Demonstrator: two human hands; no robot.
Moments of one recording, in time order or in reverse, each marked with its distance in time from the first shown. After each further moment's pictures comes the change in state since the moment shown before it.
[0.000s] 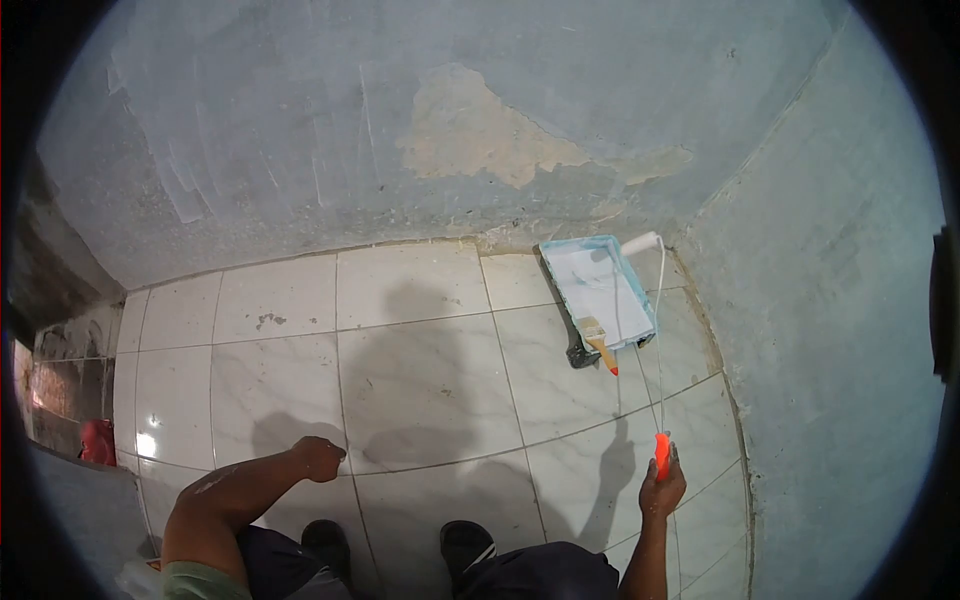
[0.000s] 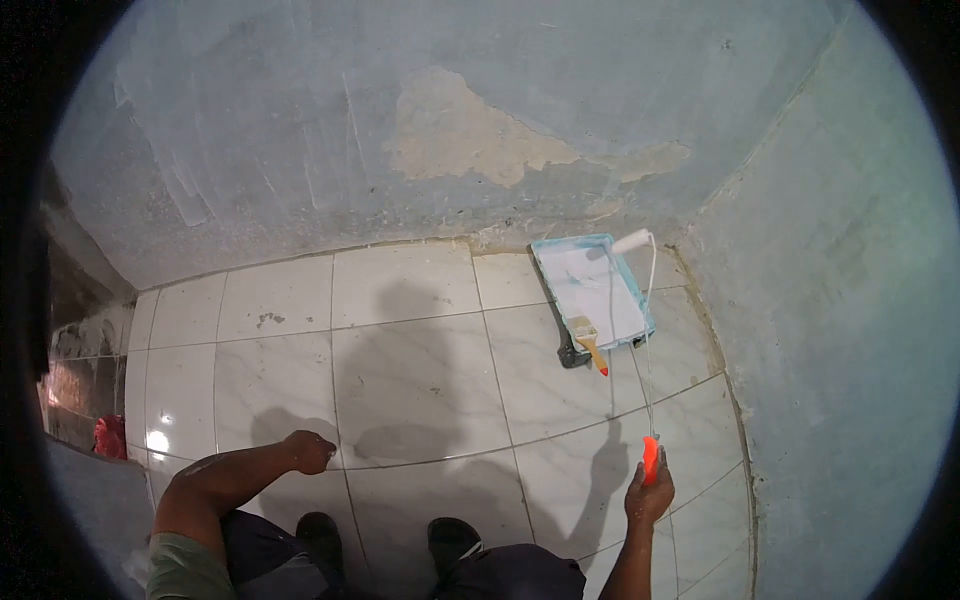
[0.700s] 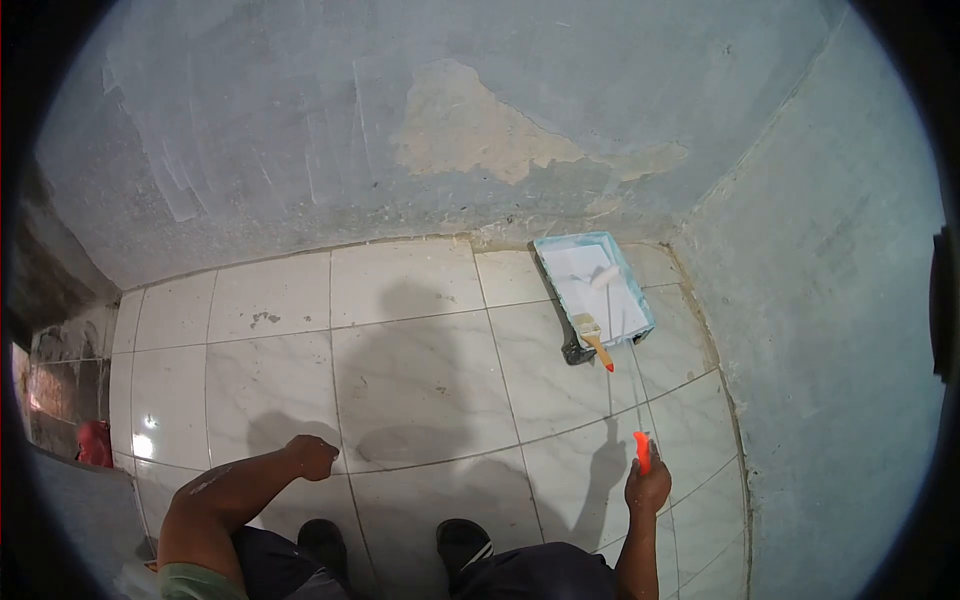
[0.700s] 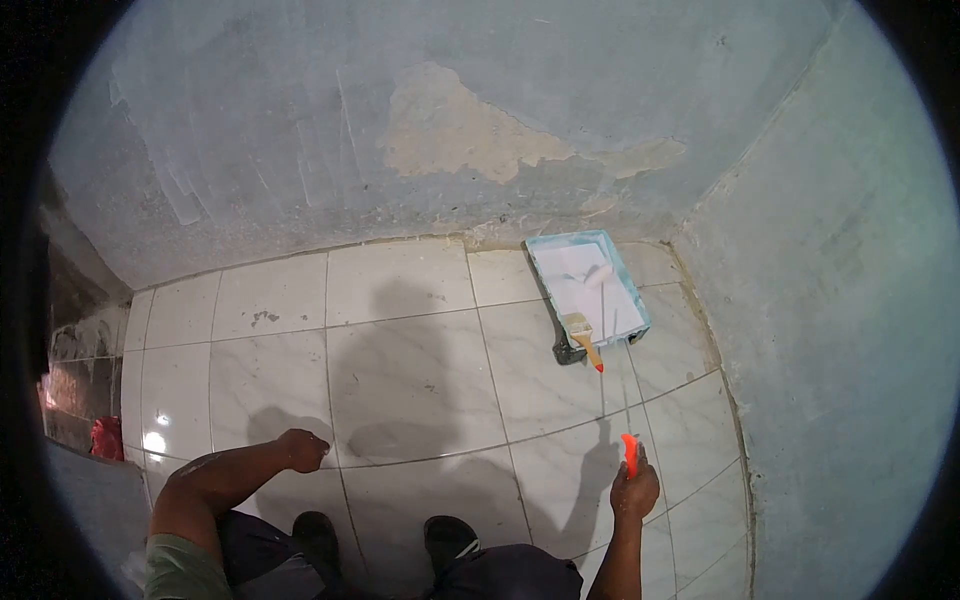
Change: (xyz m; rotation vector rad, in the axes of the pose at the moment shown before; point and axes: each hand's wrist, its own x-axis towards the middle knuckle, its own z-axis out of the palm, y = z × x) left_hand 0.001 -0.005 0.001 0.008 -0.048 -0.009; right_hand -0.007 -0.009 0.013 -0.207 -0.122 0.029
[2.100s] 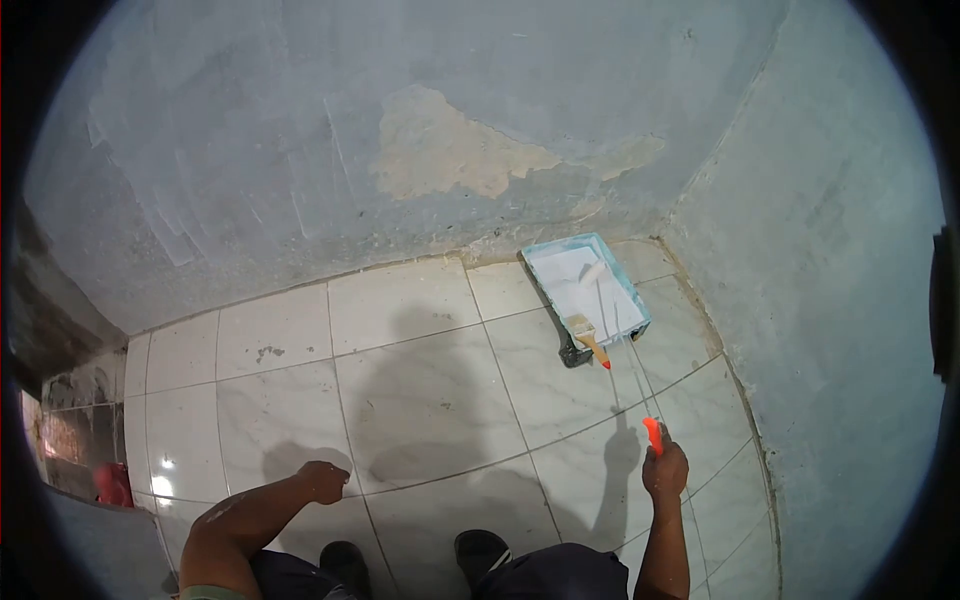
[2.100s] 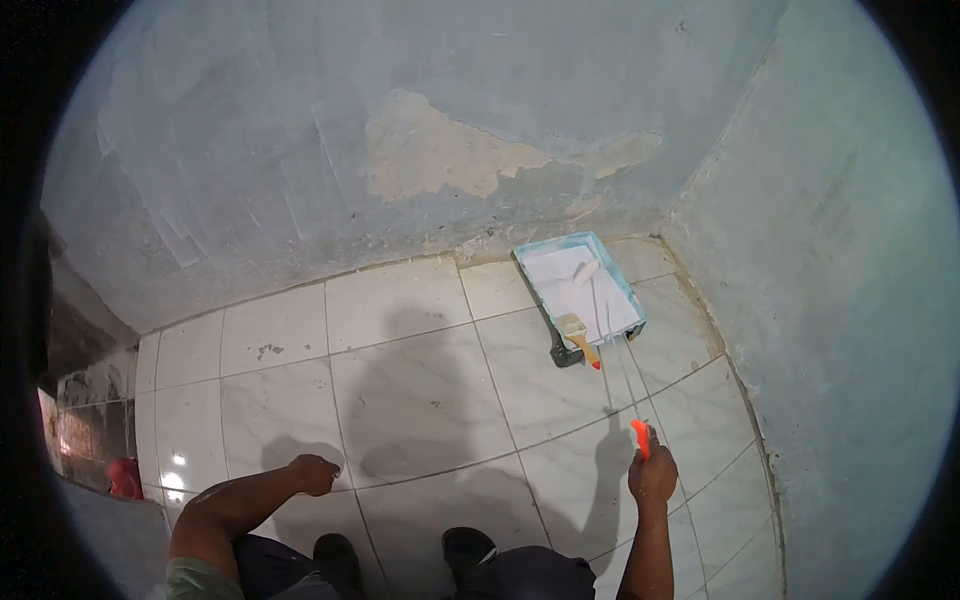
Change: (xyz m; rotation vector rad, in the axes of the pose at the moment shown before) left_hand -0.007 -0.001 -0.002 0.034 0.002 -0.019; right_hand 0.025 0.016 -0.001 -0.046 -0.051 -0.138
